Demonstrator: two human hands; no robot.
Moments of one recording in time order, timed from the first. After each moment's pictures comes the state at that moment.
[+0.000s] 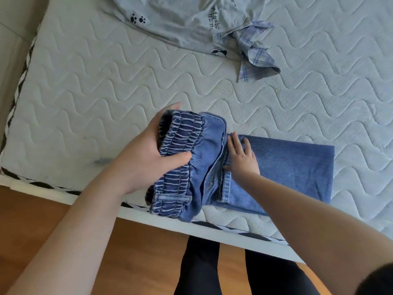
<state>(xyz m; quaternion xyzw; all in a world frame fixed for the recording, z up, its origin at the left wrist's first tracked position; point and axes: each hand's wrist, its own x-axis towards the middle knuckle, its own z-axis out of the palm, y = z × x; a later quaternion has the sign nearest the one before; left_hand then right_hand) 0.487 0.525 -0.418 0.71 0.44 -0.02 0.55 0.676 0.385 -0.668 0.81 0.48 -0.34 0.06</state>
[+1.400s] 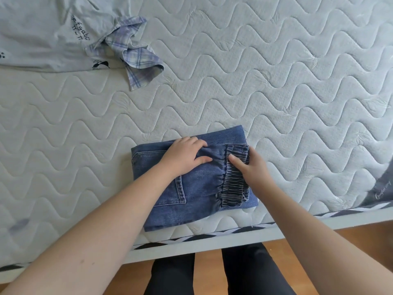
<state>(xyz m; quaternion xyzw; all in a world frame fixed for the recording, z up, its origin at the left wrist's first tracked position) 0.733 0.412 -0.645 0.94 0.09 -0.20 0.25 0.824 0.198 -0.635 0.78 0.02 -0.40 -0.48</state>
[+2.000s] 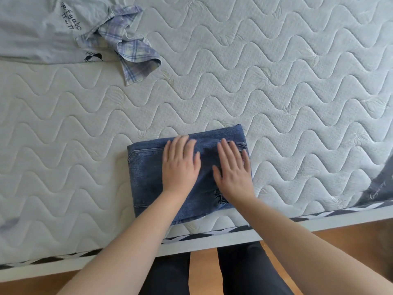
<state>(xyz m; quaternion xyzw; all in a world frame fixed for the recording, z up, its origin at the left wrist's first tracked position) 0.699 0.361 -0.647 0.95 0.27 0.07 0.14 0.778 0.209 -0.658 0.91 0.38 -0.11 -0.13</state>
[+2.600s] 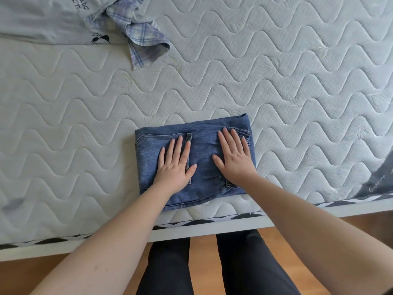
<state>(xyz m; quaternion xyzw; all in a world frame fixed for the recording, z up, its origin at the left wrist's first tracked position) 0.629 0.369 -0.690 0.93 0.24 -0.23 0.17 0.793 0.213 -0.673 0.88 0.41 -0.25 -0.05</state>
